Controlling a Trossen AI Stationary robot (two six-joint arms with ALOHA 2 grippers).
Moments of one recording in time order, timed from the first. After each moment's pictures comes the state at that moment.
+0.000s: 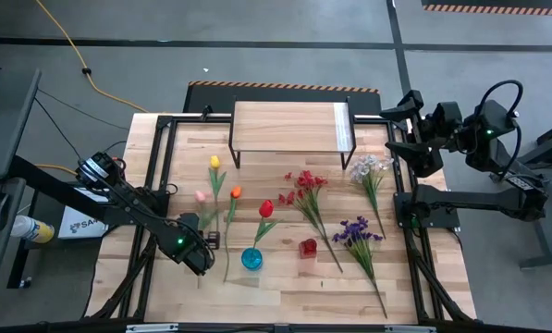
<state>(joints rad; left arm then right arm) -0.71 1.59 0.77 -0.85 -0.23 -2.29 -0.37 0.71 1.10 -0.08 -0.41 0.18</state>
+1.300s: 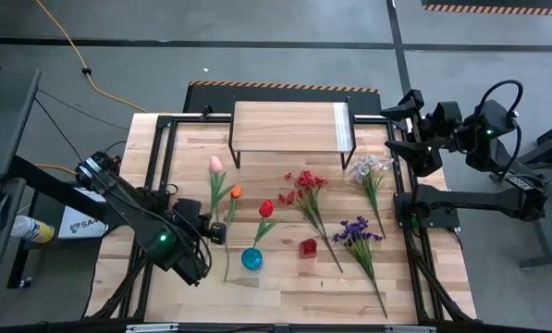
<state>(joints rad) -0.74 1.56 1.42 -1.57 -0.74 -2.18 -0.37 0.71 1.10 -0.08 -0.39 0.17</state>
